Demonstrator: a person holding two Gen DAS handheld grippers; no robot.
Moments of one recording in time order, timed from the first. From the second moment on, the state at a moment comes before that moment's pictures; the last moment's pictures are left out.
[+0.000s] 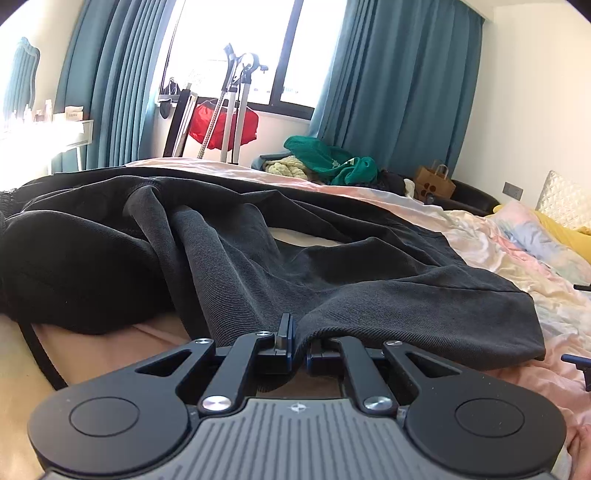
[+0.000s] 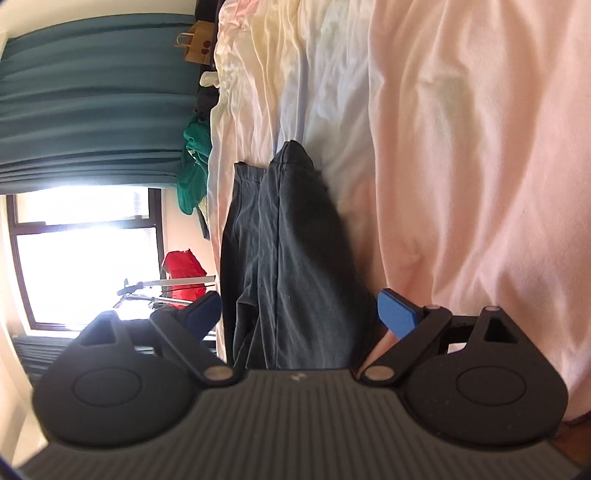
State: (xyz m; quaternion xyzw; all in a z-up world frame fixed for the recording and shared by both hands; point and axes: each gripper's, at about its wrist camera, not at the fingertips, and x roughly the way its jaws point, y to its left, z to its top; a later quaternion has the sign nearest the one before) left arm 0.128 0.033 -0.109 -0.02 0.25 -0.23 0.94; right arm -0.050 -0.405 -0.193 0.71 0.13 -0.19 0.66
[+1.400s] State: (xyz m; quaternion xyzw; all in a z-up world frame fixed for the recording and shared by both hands) left arm 0.138 0.024 -0.107 -0.05 0.26 -0.27 0.92; right arm 0.058 -0.426 -0.101 0.16 0.09 -0.34 0.92
